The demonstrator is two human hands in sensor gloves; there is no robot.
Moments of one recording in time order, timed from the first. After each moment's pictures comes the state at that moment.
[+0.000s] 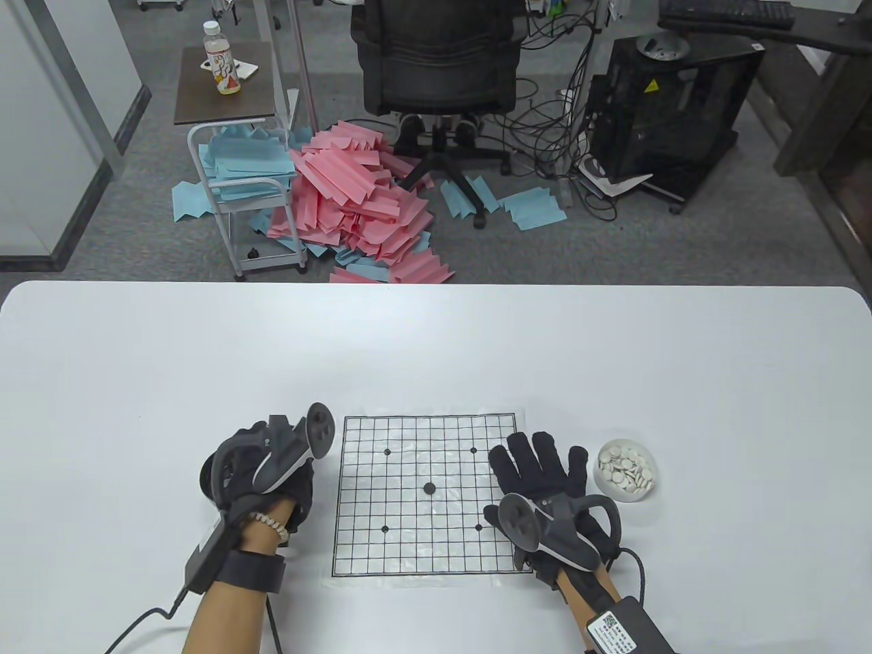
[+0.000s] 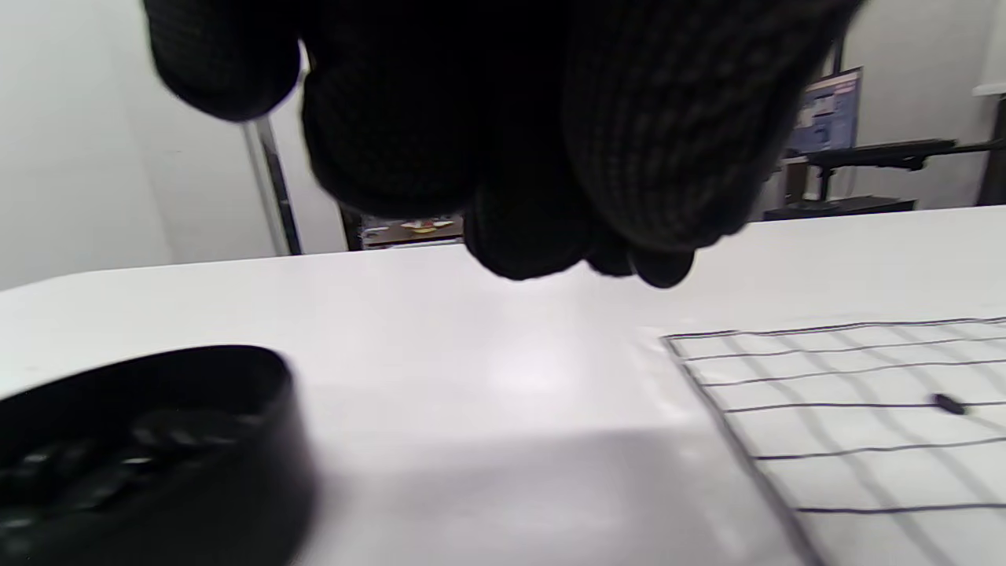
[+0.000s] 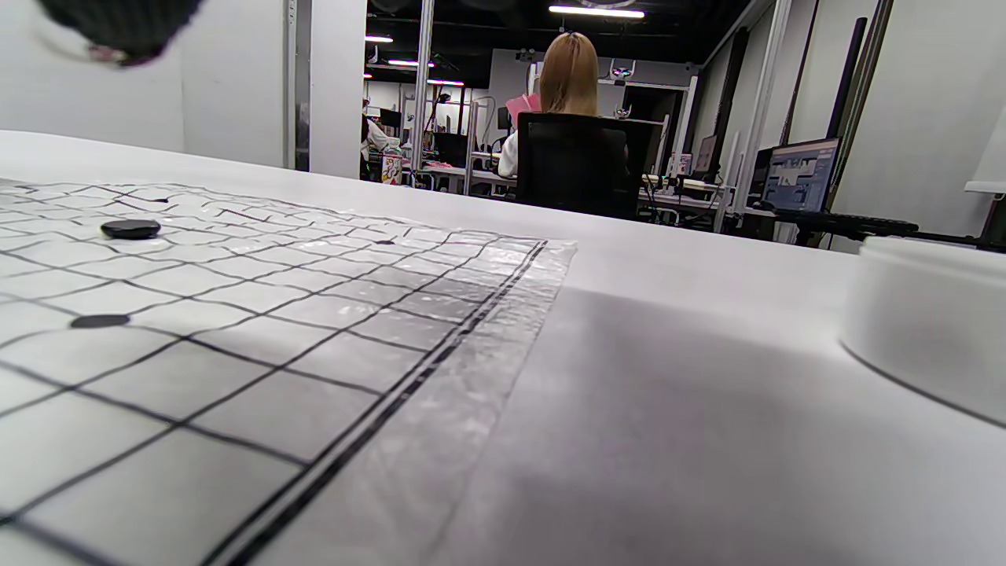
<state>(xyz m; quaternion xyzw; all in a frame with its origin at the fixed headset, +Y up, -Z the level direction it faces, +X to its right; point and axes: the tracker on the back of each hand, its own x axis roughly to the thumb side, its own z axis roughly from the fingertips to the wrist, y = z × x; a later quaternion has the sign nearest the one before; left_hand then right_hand) -0.196 -0.719 -0.359 -0.03 0.04 -0.05 1.00 0.119 -0.747 -0.284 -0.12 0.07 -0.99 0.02</state>
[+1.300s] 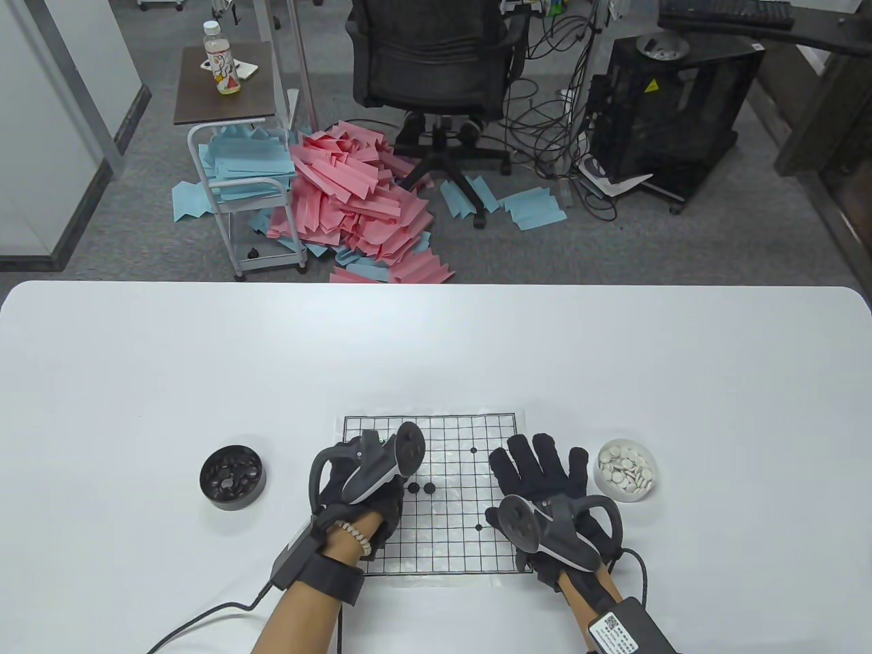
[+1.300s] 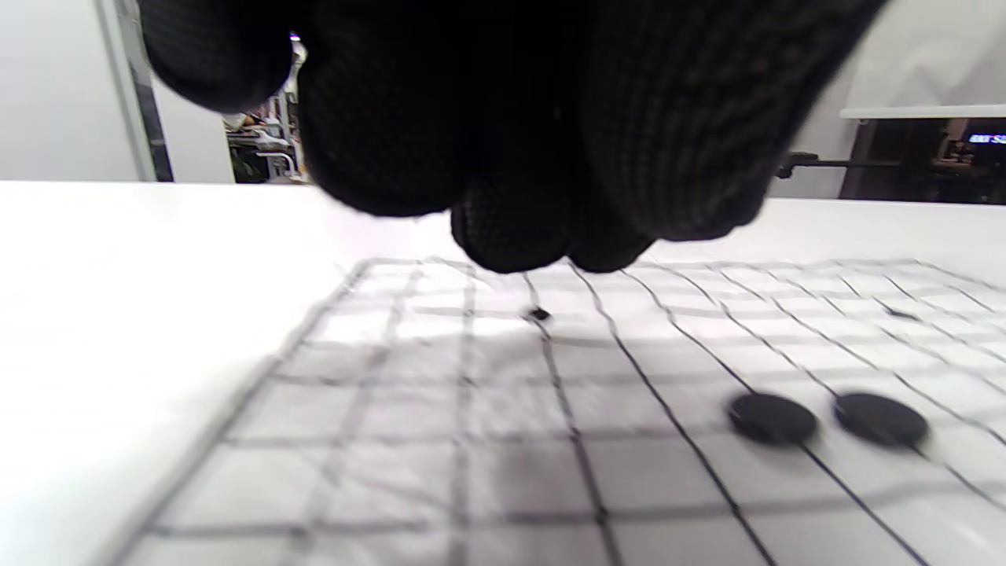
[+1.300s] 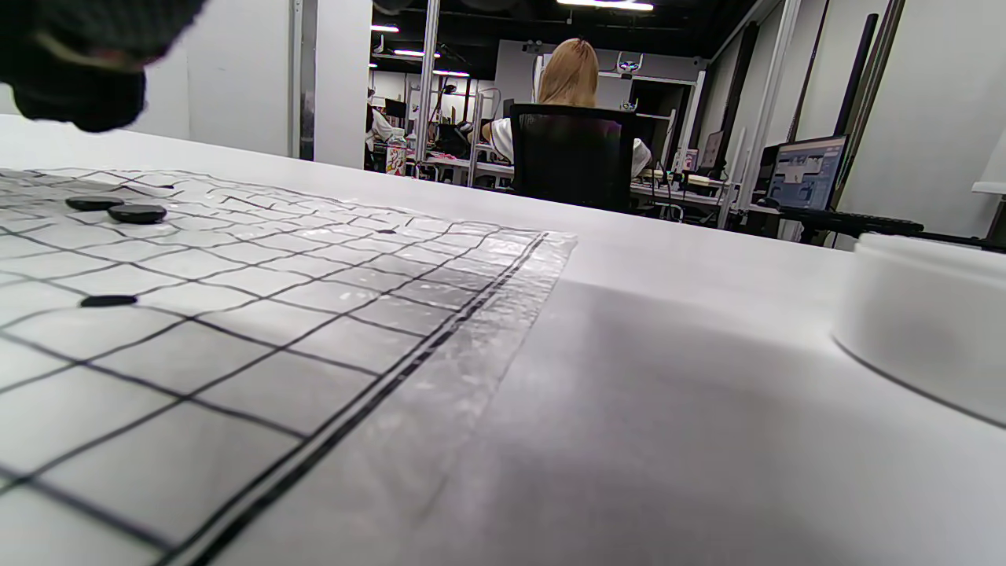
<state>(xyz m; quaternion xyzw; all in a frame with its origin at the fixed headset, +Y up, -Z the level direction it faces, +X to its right) -0.125 -0.736 -0.356 -0.05 -0.01 -0.01 1.00 0.118 -0.748 -0.283 -0.12 0.06 -0.99 0.03</state>
